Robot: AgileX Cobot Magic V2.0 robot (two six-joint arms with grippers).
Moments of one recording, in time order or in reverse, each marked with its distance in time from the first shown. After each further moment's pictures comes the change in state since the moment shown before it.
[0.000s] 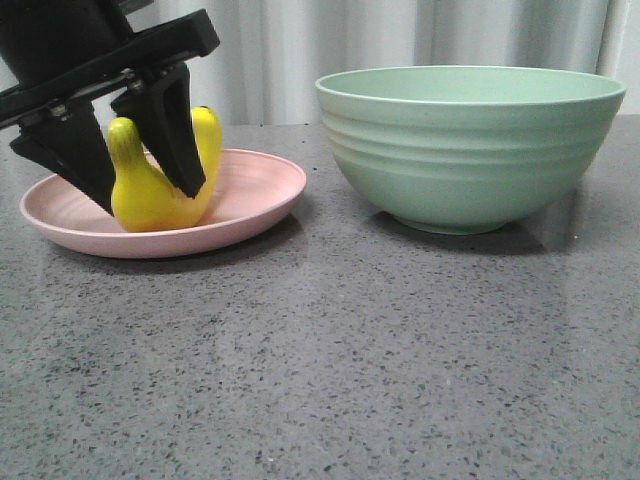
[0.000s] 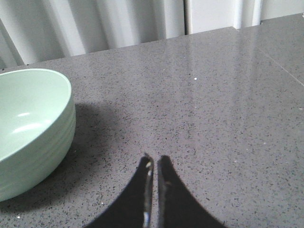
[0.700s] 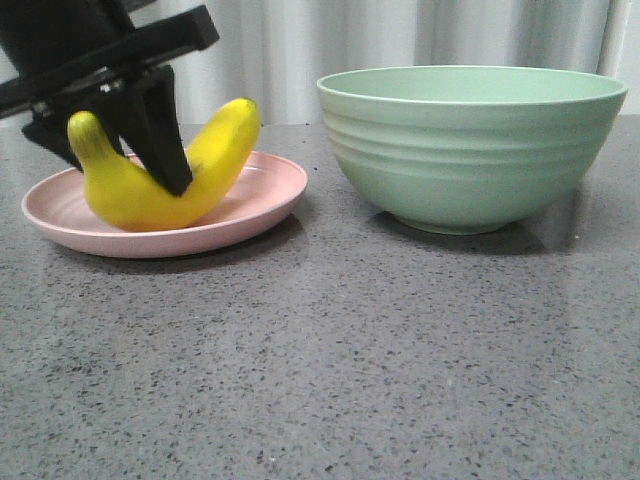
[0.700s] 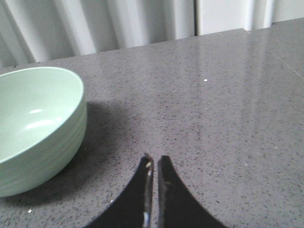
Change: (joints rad) left arm 0.000 0.011 -0.069 0.033 0.073 0.000; right arm 0.052 0.000 -0.013 -0.002 0.011 -0.017
